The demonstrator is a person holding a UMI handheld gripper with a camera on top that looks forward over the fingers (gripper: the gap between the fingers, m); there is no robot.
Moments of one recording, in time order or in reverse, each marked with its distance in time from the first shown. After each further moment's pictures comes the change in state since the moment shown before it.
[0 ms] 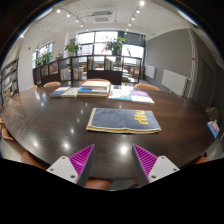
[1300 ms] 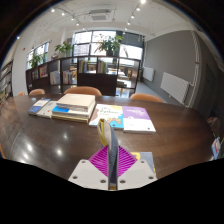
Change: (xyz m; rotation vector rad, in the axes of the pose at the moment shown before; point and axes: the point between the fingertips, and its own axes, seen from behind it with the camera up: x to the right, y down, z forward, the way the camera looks) arm 0.077 -0.174 0.226 0.008 0.036 -0.015
